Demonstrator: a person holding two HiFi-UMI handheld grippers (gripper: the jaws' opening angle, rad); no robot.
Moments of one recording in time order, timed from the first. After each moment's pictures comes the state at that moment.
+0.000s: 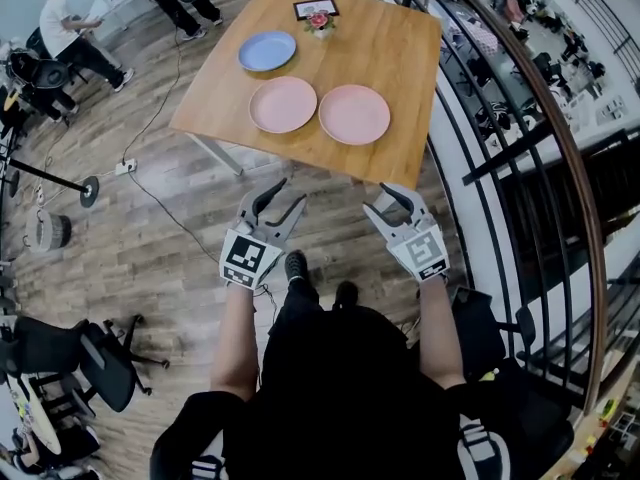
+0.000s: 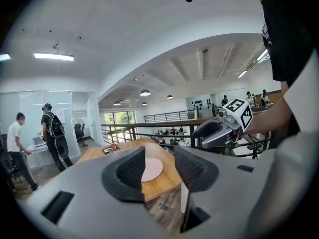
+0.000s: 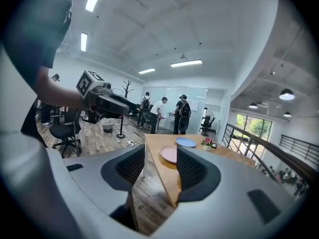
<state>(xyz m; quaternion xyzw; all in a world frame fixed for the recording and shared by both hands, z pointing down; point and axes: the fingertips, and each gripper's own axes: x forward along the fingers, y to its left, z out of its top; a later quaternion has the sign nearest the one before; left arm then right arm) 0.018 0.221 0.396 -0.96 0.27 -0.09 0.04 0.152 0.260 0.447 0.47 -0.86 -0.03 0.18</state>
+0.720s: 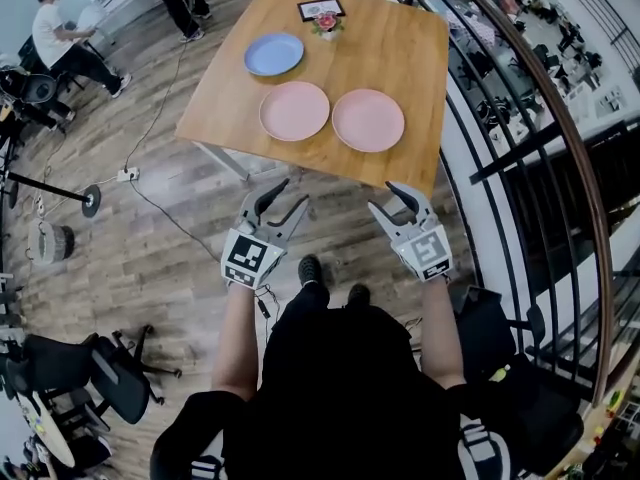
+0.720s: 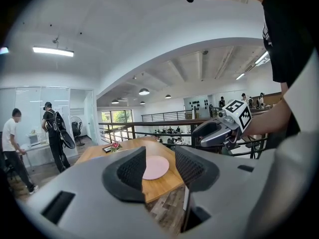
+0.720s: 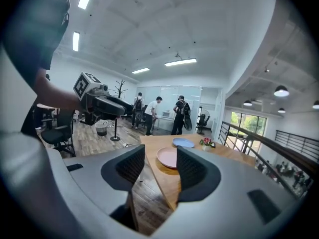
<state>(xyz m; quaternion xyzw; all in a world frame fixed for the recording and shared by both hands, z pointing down) -0.017 0.170 0.401 -0.96 0.25 -0.09 0.03 0.125 0.213 0.452 0.50 -0.85 -0.01 0.17</state>
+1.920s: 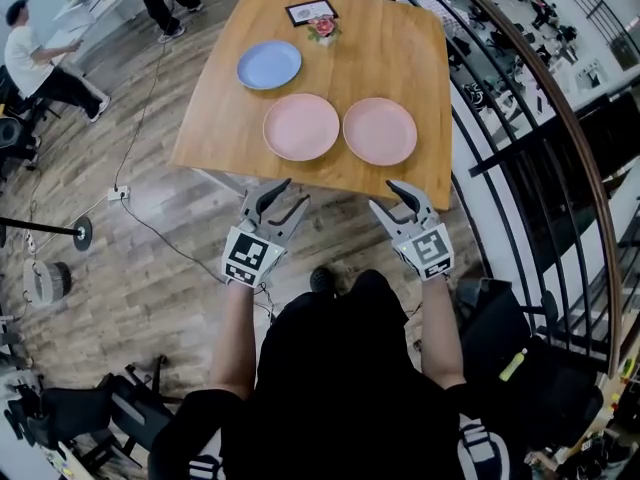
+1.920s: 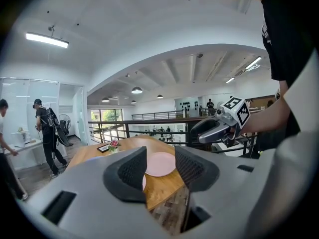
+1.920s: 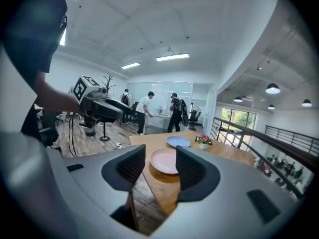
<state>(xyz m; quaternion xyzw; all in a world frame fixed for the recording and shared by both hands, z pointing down) -0.054 0.069 0.426 -0.98 0.19 -0.09 0.02 0.085 0.129 0.472 0.55 -0.82 0.01 0.18</state>
